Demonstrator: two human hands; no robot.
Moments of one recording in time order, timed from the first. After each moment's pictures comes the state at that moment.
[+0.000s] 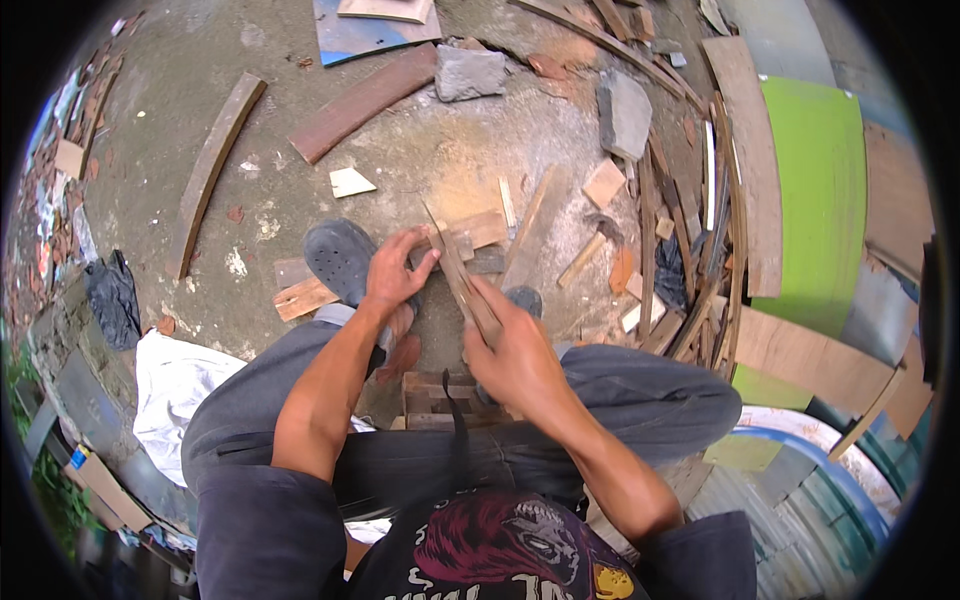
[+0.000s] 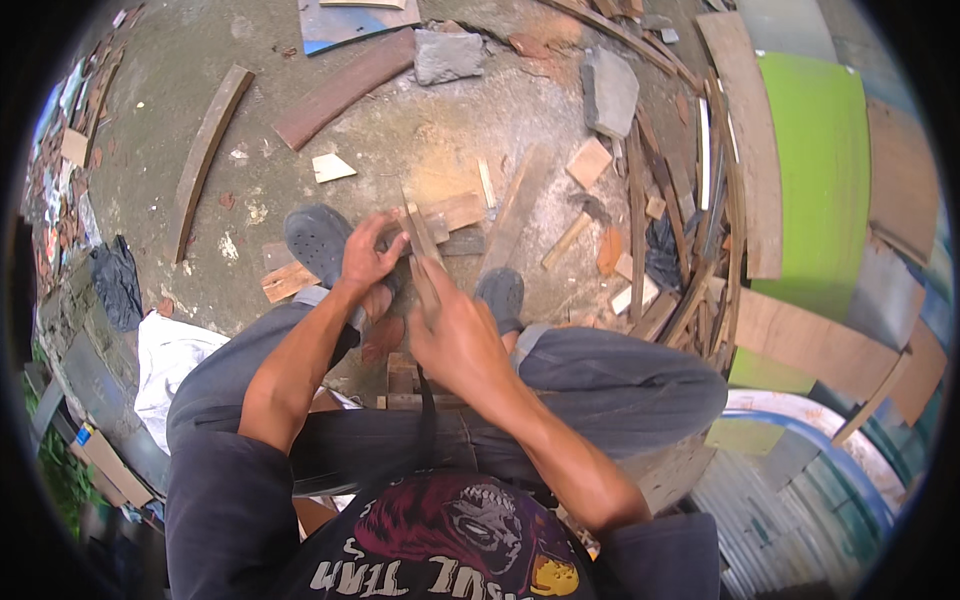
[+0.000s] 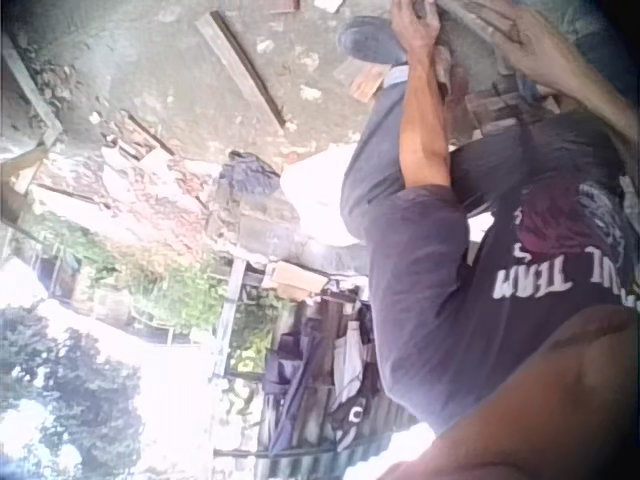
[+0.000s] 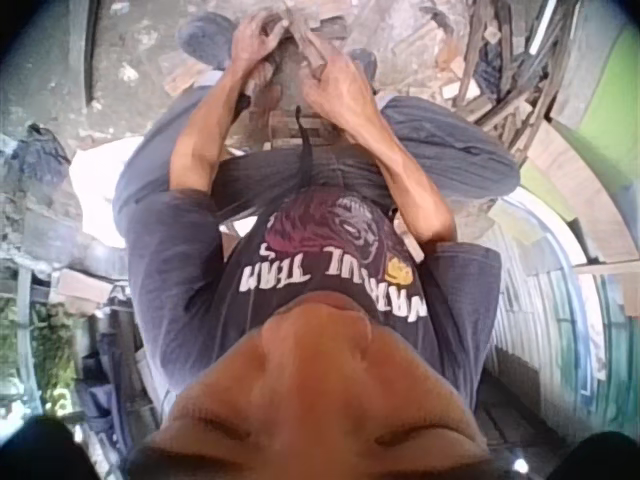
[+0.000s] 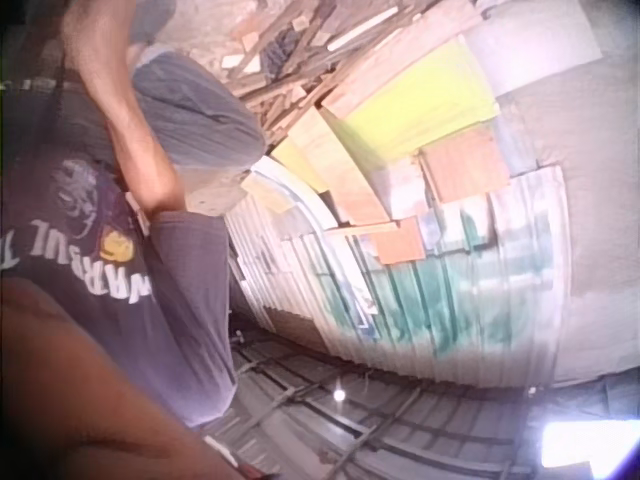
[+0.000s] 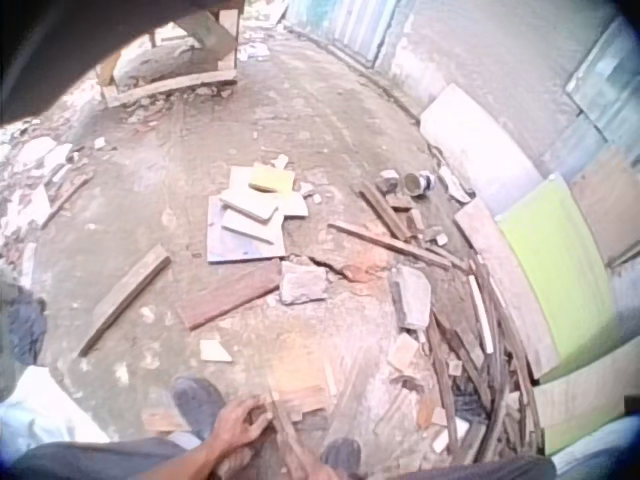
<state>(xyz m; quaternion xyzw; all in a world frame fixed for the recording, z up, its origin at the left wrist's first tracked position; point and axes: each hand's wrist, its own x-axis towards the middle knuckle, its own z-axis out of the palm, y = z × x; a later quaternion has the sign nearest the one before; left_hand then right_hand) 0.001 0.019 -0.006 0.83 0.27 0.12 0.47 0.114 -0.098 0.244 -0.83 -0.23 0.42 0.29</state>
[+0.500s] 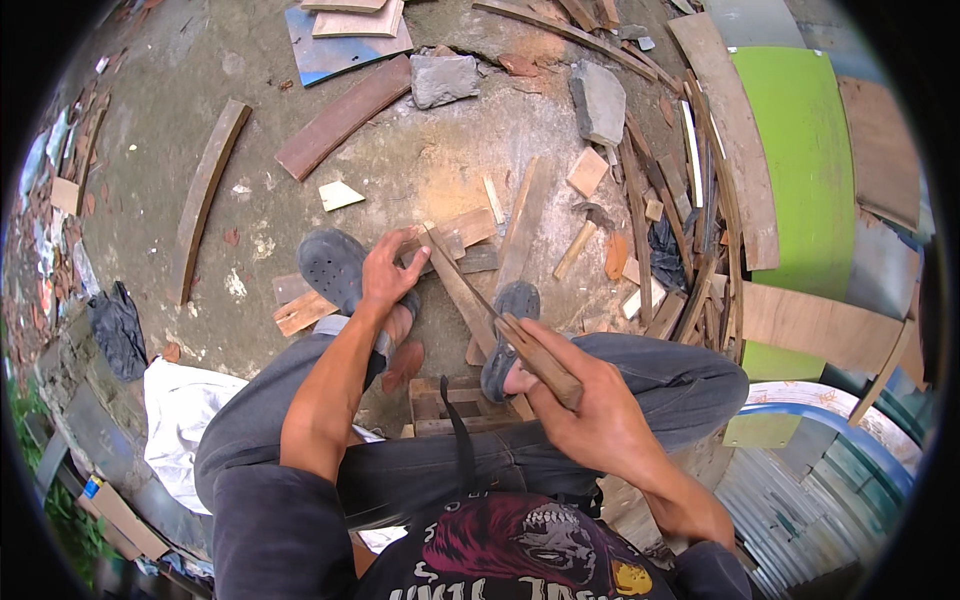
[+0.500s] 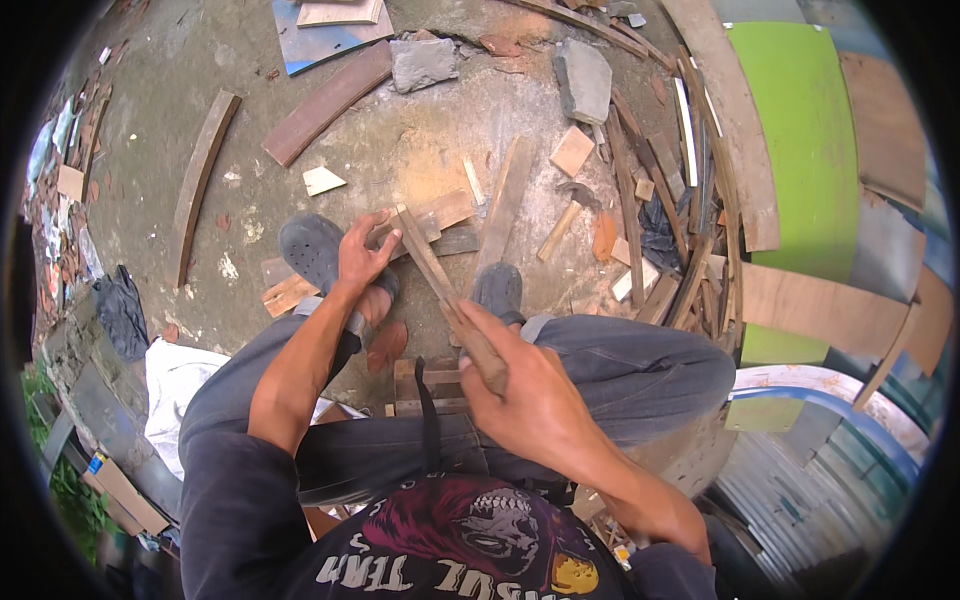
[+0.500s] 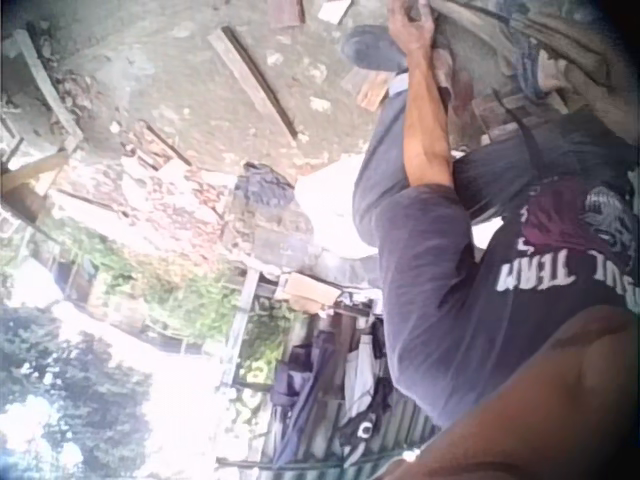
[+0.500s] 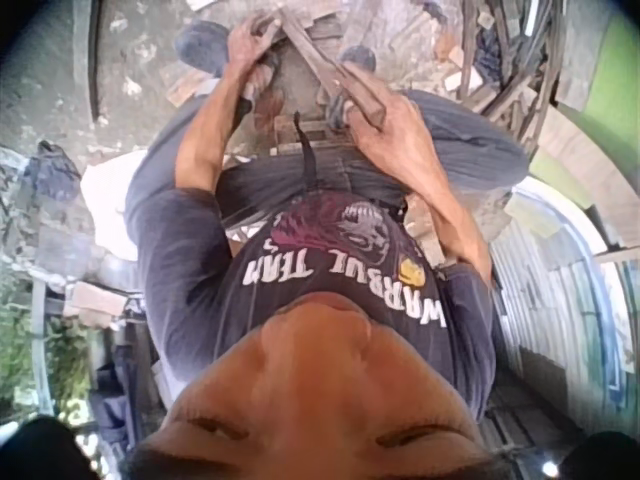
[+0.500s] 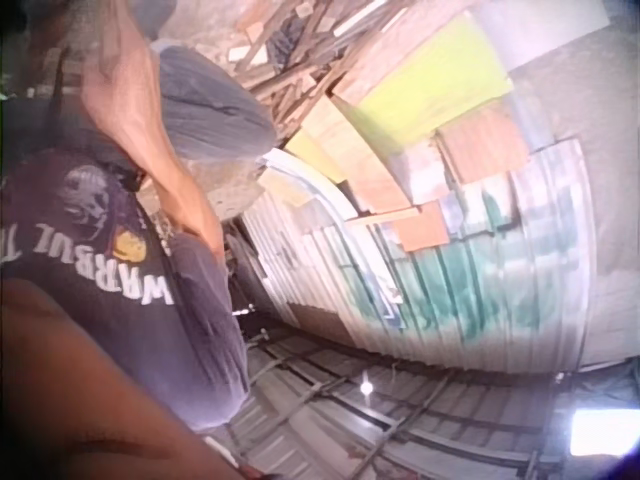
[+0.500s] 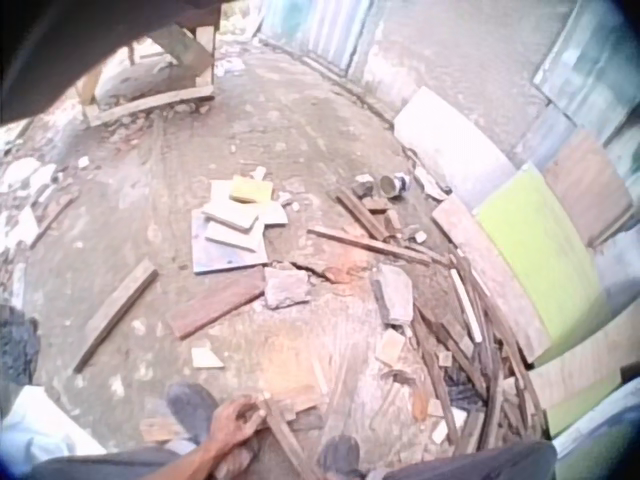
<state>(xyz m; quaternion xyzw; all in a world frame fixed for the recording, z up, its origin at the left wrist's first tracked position) -0.005 0.020 -0.015 0.81 0.29 0.13 0.49 0.113 -0.149 0.322 -0.80 -0.23 0.44 0.35</state>
